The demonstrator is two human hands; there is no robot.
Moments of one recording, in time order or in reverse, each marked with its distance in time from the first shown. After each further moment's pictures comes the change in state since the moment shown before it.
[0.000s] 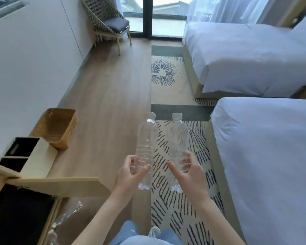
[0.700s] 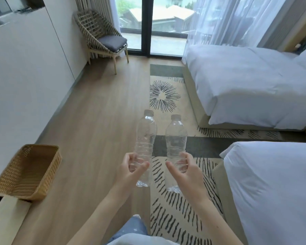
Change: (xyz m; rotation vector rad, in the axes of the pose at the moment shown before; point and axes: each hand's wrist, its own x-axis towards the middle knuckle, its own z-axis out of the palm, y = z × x) left_hand 0.413 0.097 -0.030 -0.109 -0.004 0.089; right_hand 0.395 -0.094 0.082 0.008 0.012 -0.037
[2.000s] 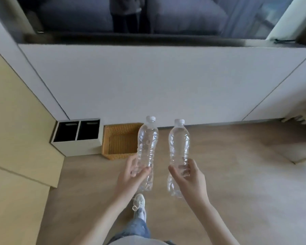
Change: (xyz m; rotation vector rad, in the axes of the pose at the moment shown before) left_hand 0.425 0.030 -0.251 -0.324 1.329 -0.333; right_hand 0.542 -0.271 0.471 -0.142 -1.213 -0.593
